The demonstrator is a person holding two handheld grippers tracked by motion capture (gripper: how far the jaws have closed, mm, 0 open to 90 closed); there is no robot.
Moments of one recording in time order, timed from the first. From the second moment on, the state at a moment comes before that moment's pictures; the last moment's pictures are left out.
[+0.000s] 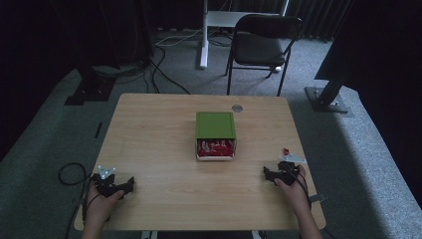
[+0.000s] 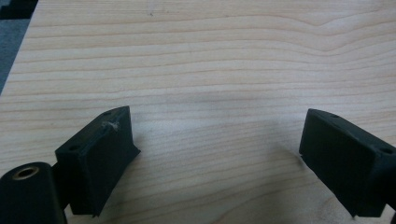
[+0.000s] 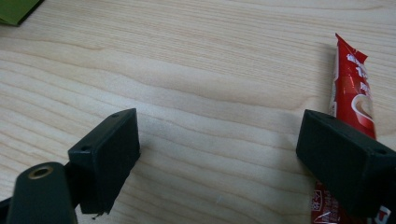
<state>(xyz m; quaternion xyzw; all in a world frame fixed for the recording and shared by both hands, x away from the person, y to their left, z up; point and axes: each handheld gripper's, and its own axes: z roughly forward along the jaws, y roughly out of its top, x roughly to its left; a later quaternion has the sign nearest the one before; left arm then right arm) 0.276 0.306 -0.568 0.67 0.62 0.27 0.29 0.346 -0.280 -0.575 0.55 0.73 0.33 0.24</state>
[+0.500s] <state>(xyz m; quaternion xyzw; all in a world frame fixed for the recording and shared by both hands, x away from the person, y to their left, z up) 0.276 0.307 -0.568 0.66 0.64 0.28 0.28 0.346 -0.280 -0.575 0.55 0.73 0.33 0.24</state>
